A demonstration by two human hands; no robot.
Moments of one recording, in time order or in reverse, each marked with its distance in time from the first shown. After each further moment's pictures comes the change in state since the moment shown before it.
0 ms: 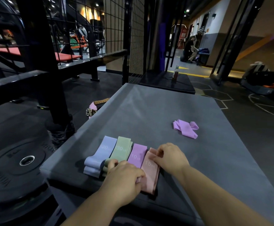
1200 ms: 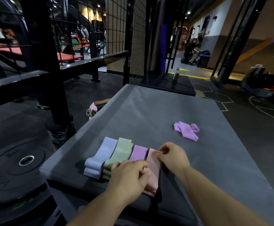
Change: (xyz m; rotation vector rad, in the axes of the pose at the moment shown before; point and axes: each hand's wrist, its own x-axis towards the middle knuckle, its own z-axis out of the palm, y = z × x) left_hand 0.007 0.011 0.001 -0.314 0.167 -0.141; right_hand 0.007 0.007 0.005 0.274 0.105 0.148
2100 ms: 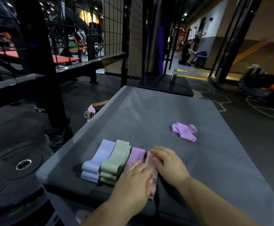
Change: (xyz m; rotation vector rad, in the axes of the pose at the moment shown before) left_hand -0.002 0.002 0.024 0.152 -0.003 0.299; right_hand -0.016 0.011 0.007 -0.118 -0.019 -0.384
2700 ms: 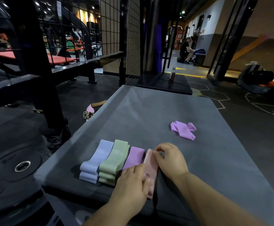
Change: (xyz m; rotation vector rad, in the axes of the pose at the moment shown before) left_hand 0.000 -0.001 0.005 -0.083 -0.175 -0.247; right_hand 0.011 -0.001 -0.004 0.032 0.158 0.155
